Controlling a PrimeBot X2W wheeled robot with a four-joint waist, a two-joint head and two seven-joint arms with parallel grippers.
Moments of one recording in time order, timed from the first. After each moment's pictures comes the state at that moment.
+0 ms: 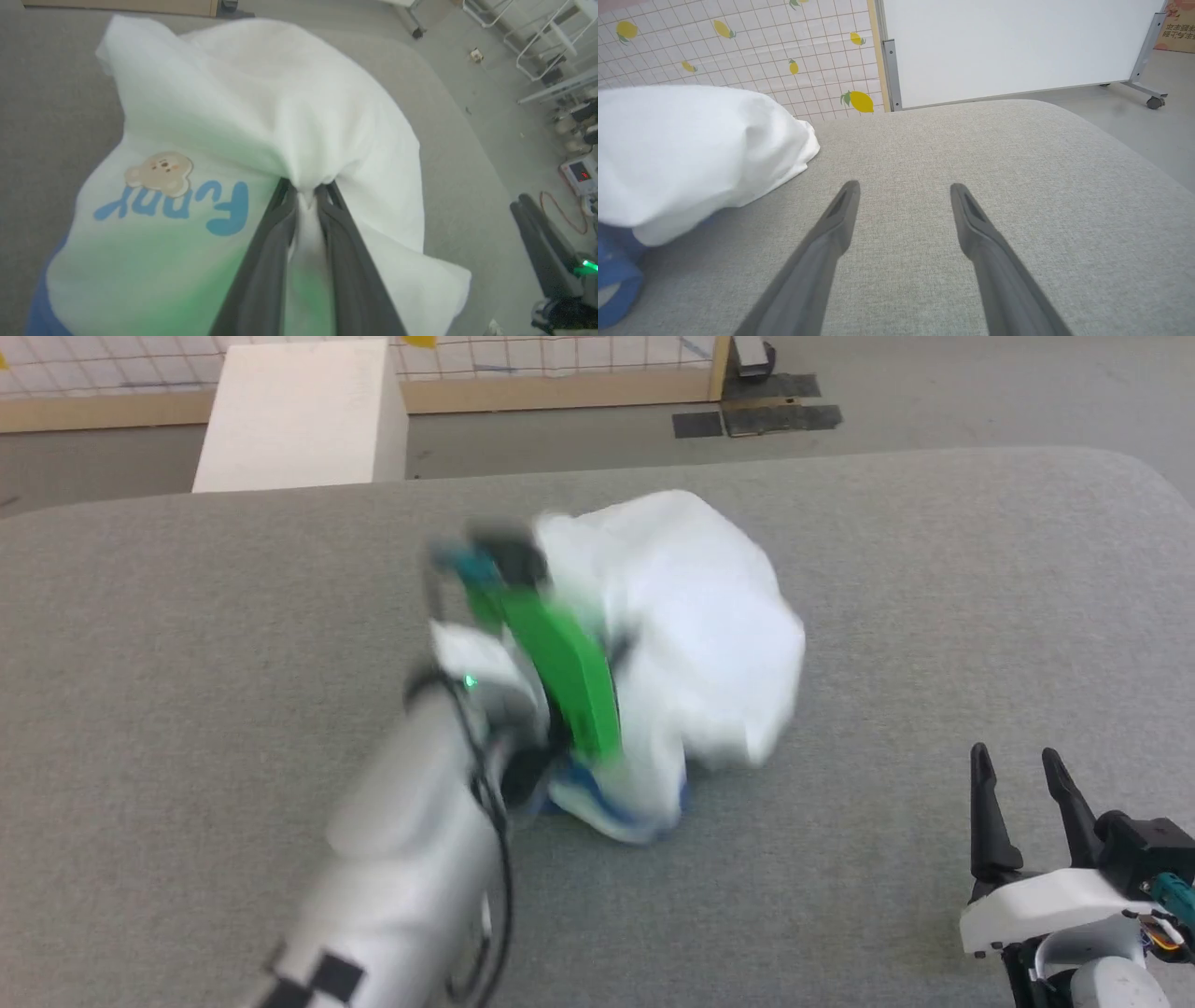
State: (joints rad) left arm -0.71 0.05 -0.50 0.55 -0.78 -0.05 0.36; right arm -0.08 -0.05 -0.16 0.29 0.13 0.13 -0.25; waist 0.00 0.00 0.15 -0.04
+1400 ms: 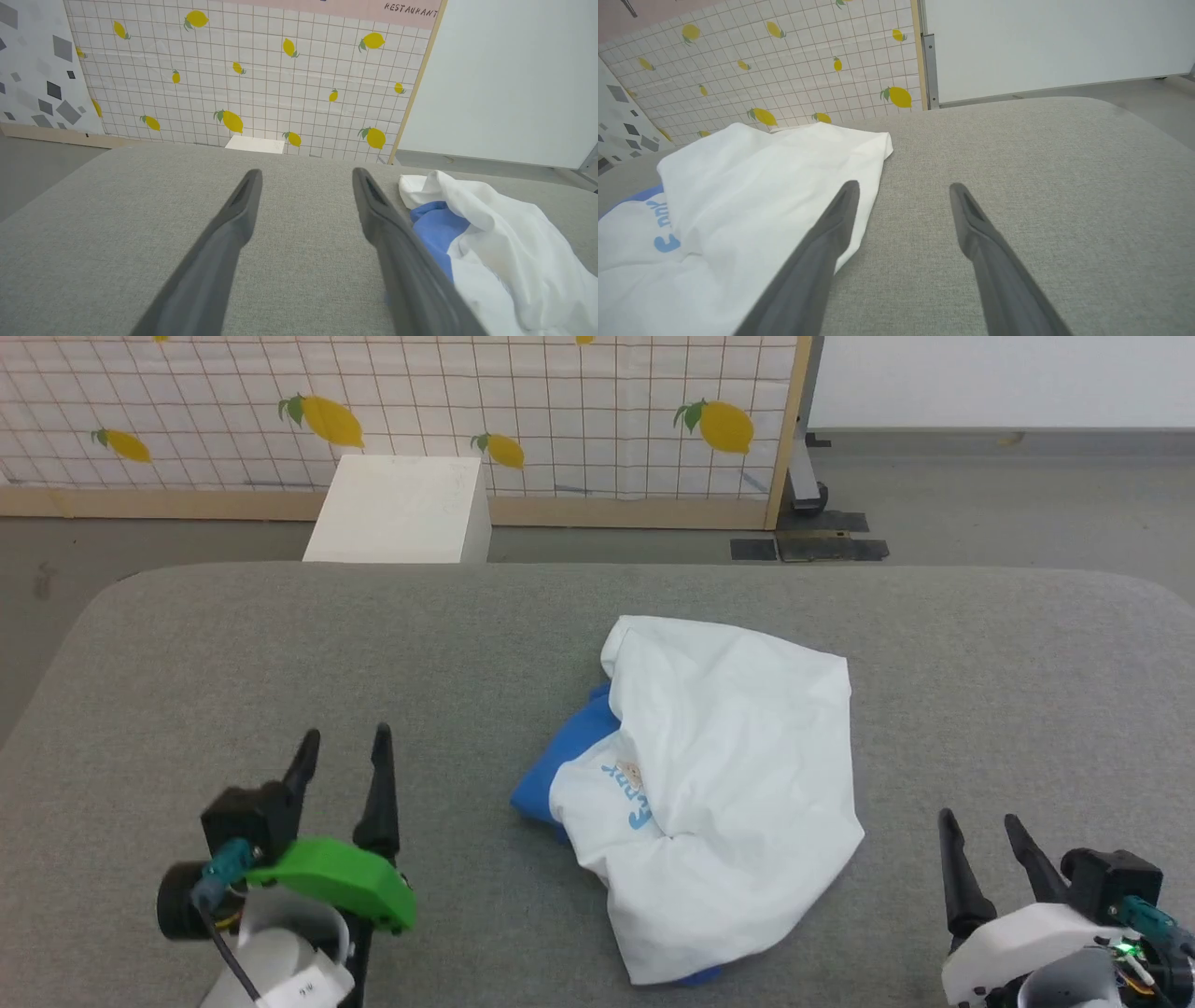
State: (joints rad) left arm -0.19 0.31 -0.33 0.25 -0.52 0.14 -0.26; right arm -0.01 -0.05 -0.12 0.30 0.18 0.13 -0.13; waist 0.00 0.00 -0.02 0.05
